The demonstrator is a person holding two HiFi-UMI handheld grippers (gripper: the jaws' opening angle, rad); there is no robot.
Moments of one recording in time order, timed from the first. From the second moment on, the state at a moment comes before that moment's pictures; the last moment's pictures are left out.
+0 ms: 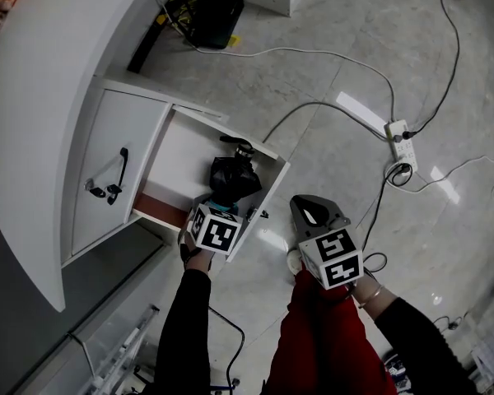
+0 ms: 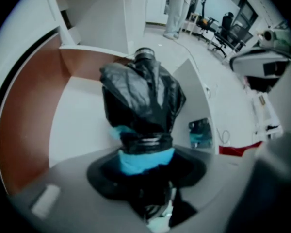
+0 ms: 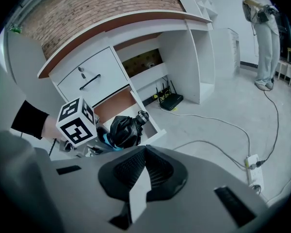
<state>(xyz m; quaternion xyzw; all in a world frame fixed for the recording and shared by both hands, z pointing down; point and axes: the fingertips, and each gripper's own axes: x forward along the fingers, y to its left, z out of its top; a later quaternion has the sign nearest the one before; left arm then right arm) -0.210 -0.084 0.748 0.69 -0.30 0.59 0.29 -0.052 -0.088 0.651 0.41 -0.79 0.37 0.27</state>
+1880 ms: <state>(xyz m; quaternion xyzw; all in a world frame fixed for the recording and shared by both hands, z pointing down) -0.218 -0.085 0.822 0.64 -0.26 0.64 0.32 -0.070 -0.059 0.730 0.36 -0.75 0.45 0.33</state>
